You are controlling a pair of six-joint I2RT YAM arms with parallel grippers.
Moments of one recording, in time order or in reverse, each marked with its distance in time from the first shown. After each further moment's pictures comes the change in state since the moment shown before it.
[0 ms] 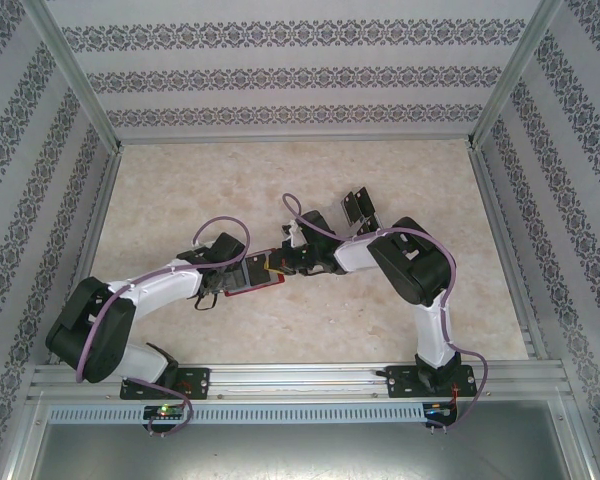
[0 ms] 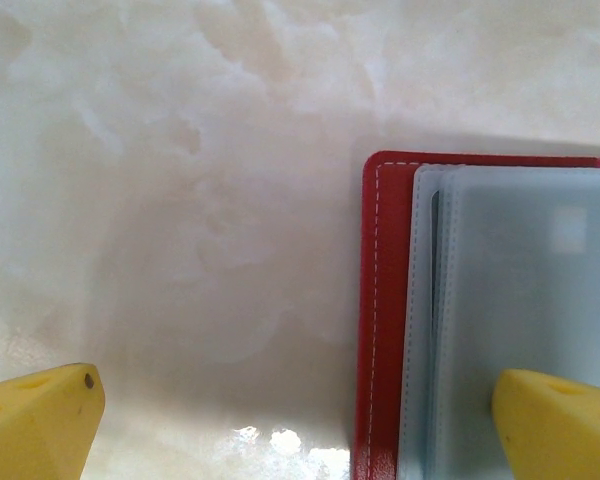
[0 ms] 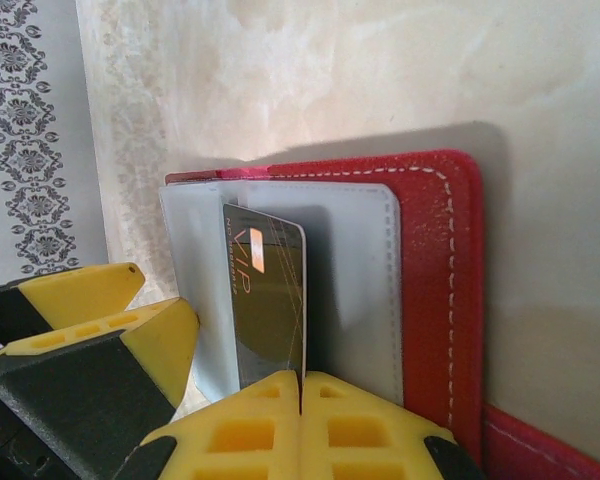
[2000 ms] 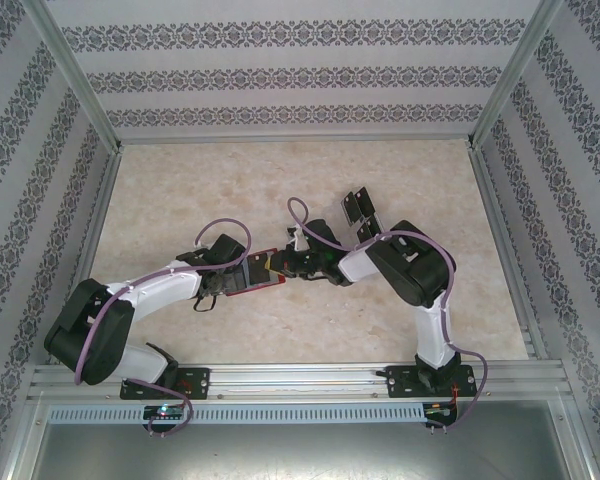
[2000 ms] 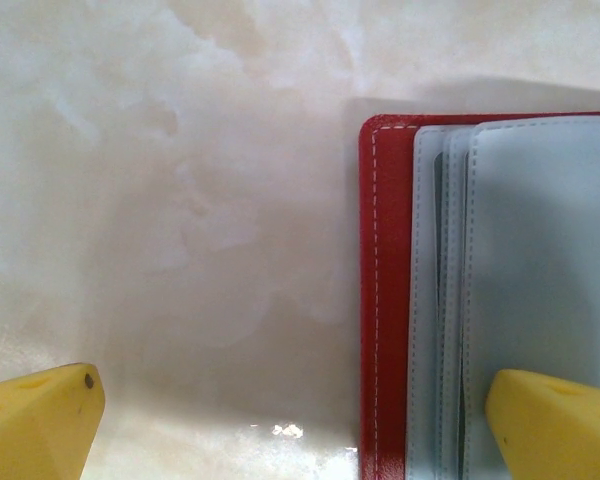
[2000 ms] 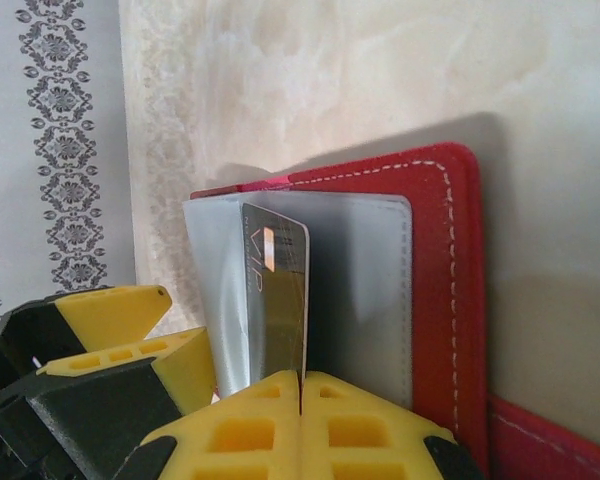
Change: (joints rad) left arm -0.006 -0.011 -0.010 0.001 0.027 0.052; right arm 0.022 -0.014 -0.128 0.253 0.061 0.114
